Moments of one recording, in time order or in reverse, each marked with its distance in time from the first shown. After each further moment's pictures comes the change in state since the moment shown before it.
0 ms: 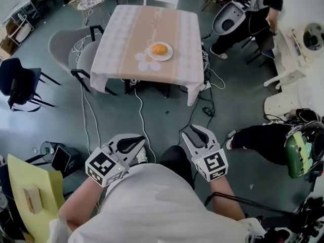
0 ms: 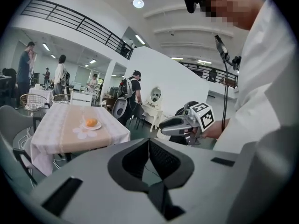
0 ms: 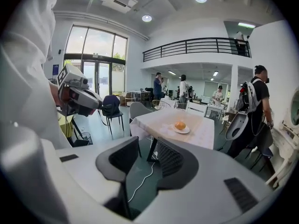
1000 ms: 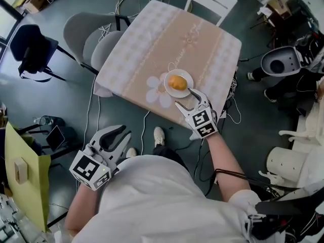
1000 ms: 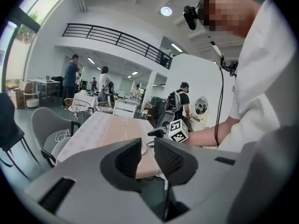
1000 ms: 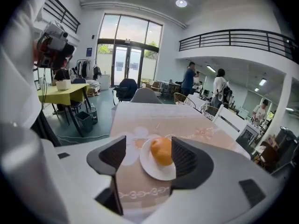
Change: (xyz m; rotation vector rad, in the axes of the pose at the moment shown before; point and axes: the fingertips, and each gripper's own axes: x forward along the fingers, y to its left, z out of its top) left arm 0.059 0.228 0.100 -0.194 -0.127 0.510; right arm 0.370 -0.209 0.041 -0.357 0.123 0.350
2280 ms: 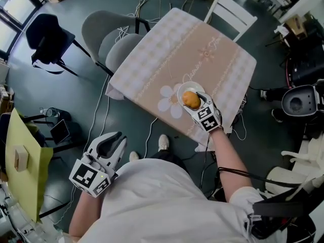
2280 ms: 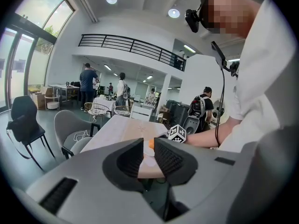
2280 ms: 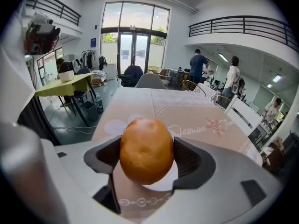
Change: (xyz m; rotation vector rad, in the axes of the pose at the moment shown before) left arm -0.038 0.036 0.002 -0.049 -0.042 0.218; right arm 0.076 -0.024 -0.024 -0.026 0.149 0.114
